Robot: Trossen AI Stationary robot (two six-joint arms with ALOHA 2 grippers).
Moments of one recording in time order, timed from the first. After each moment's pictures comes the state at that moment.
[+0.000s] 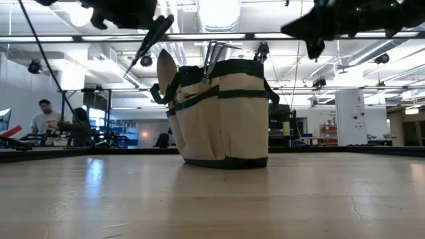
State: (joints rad) left arm -0.24 1.10 0.68 0.42 -1.25 0.13; right arm -0.24 0.79 0.46 0.24 -0.12 0.15
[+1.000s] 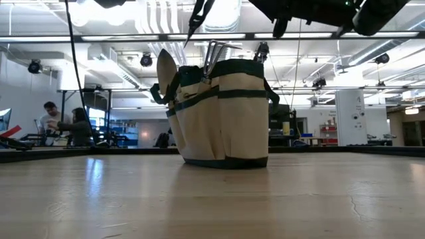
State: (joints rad) left arm -0.19 1.61 1.03 1.26 -1.10 0.86; right arm -0.22 1.21 0.60 0.95 -0.11 0.18
